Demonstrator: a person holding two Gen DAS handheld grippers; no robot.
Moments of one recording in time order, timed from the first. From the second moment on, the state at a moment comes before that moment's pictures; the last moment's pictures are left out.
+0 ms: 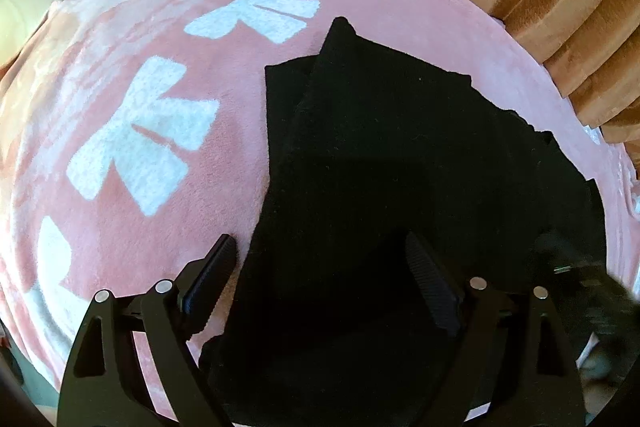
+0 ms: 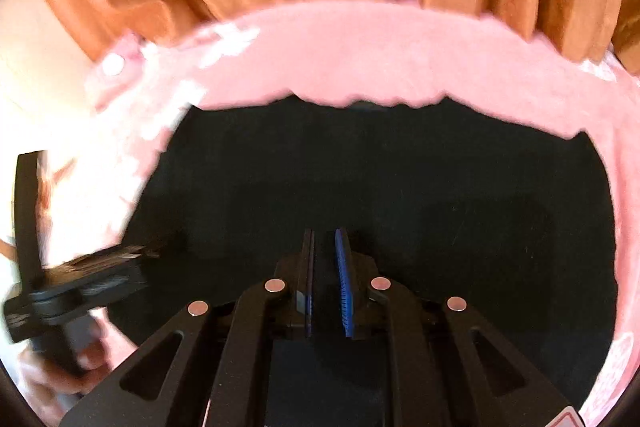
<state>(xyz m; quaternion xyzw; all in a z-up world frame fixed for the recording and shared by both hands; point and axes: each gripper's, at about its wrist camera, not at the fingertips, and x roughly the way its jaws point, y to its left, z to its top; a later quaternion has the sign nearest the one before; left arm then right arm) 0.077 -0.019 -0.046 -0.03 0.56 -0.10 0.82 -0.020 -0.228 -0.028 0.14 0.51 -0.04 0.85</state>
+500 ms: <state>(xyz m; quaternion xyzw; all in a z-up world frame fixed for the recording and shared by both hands) 0.071 0.007 -0.046 -0.13 0.57 -0.13 0.80 -0.029 -0.222 -0.034 0.14 0.52 -0.02 0.84</state>
